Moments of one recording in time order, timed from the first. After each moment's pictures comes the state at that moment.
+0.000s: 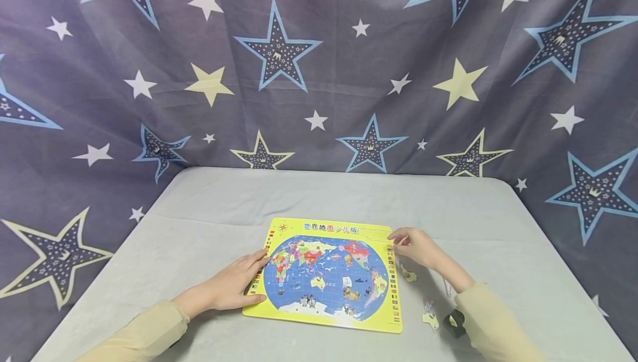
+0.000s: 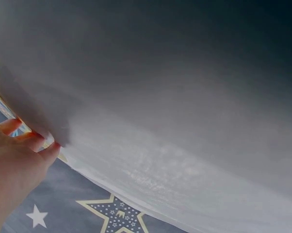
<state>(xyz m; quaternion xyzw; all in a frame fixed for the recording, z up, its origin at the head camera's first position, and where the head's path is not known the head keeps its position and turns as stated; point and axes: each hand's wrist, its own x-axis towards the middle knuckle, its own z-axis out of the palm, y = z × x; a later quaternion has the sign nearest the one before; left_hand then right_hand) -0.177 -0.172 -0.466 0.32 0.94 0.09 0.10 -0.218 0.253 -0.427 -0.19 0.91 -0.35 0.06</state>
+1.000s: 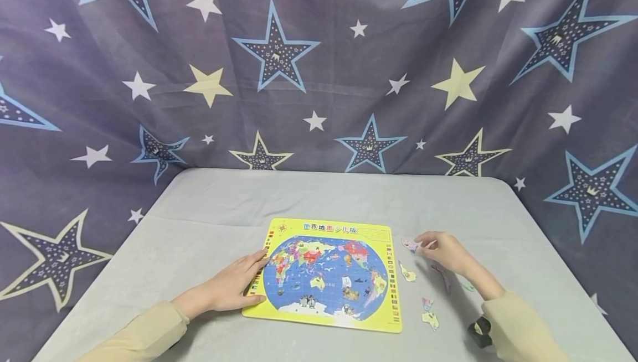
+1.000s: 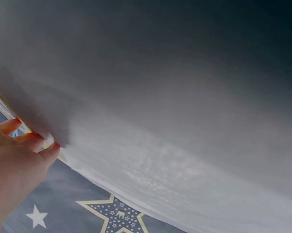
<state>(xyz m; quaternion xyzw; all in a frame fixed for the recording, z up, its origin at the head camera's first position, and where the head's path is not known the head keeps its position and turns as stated) -0.178 -0.173 -0.468 0.32 0.94 0.09 0.09 -0.205 0.303 -0.430 -0.16 0.93 -0.34 0.03</state>
